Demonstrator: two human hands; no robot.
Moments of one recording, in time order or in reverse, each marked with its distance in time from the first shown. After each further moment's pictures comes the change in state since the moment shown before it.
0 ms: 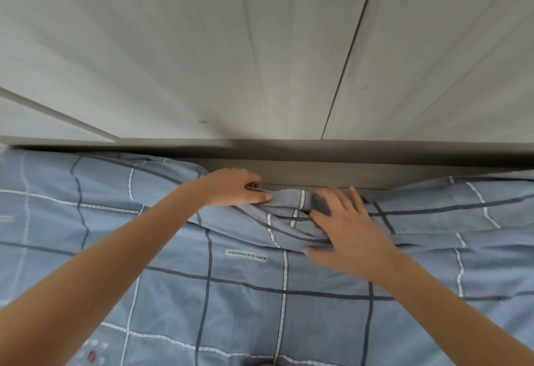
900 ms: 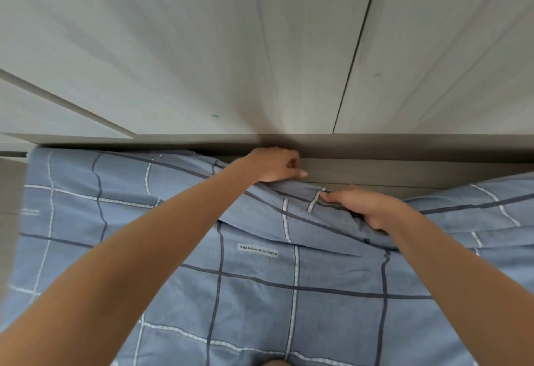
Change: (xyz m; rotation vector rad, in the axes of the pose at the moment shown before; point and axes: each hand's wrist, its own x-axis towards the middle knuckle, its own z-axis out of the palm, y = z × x) left_hand 0.055 0.027 -0.007 0.097 0.072 0.023; right_hand 0.051 0.024 -0.004 1.154 -0.441 0.668
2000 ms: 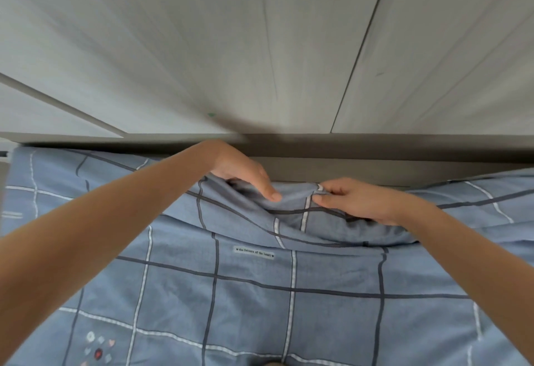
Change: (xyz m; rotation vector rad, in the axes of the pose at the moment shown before) left_hand -0.048 -0.023 -0.035 -0.378 -0.663 -0.017; right_hand -0.024 -0.011 -0.010 -0.253 -0.182 -0.338
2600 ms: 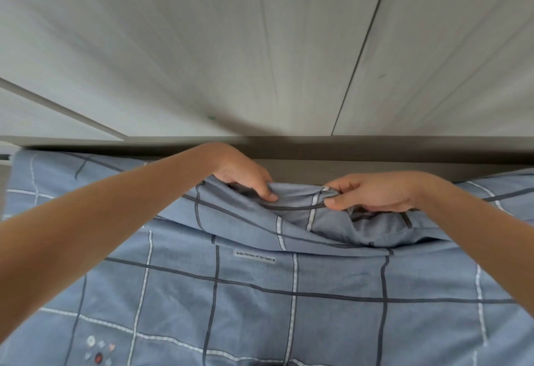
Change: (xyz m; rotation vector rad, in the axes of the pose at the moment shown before) left_hand -0.007 0.017 0.009 -0.060 0.007 -0.034; right_hand -0.011 -0.018 -0.027 0.077 -0.320 0.056
